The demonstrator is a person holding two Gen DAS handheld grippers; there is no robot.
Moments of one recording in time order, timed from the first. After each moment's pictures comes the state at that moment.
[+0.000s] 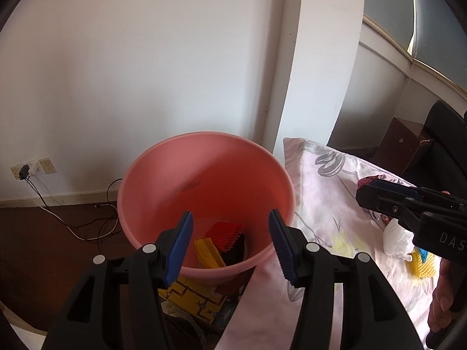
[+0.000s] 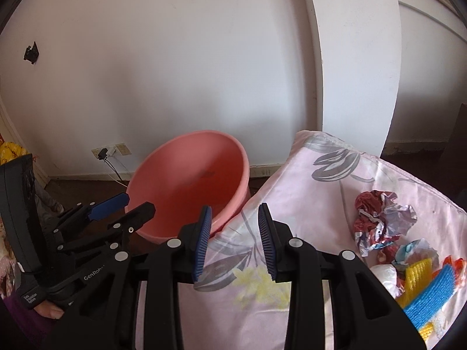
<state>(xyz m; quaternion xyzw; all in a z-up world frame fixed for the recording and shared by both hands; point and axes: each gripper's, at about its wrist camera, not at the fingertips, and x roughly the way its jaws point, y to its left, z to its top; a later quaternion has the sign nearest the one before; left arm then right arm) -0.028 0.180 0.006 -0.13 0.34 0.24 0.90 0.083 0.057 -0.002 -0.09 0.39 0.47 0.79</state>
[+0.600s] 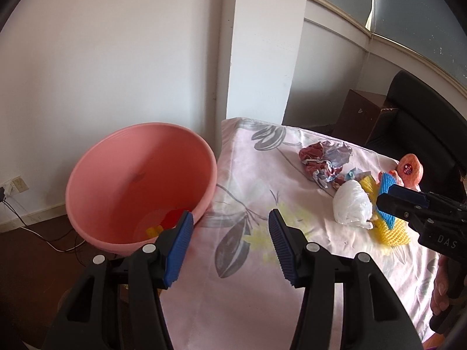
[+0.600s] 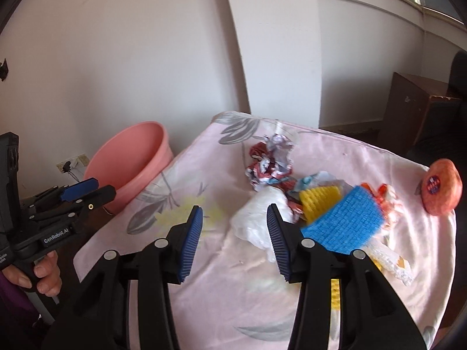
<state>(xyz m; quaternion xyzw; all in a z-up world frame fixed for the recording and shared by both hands) -0.012 0.115 0.000 -0.10 0.36 0.14 0.92 0.087 -0.069 -0.010 -0.06 0.39 0.35 0.85</state>
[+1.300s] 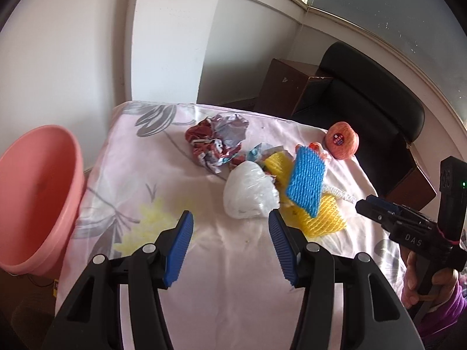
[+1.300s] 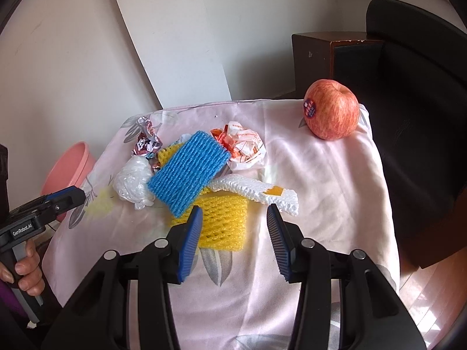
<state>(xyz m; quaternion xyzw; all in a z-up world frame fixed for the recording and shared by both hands) 0.052 0.036 -0.012 -0.12 0.40 -0.05 0.91 0.097 -0.199 -0.032 0.01 0.42 0.21 0.88</state>
